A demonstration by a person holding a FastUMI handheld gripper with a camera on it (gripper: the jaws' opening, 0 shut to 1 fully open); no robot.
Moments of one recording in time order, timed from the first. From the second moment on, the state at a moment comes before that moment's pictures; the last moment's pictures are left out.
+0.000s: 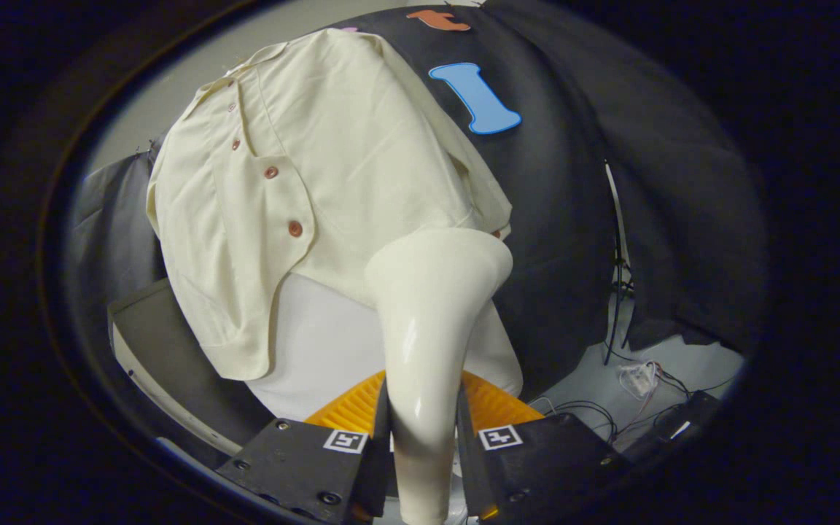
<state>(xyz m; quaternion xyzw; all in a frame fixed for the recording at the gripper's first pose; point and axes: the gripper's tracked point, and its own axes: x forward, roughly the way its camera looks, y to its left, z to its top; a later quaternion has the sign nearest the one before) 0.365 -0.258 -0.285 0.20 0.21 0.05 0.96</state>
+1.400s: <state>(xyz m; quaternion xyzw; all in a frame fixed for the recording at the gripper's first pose) 0.228 -0.096 0.024 0.12 0.00 0.09 0.99</state>
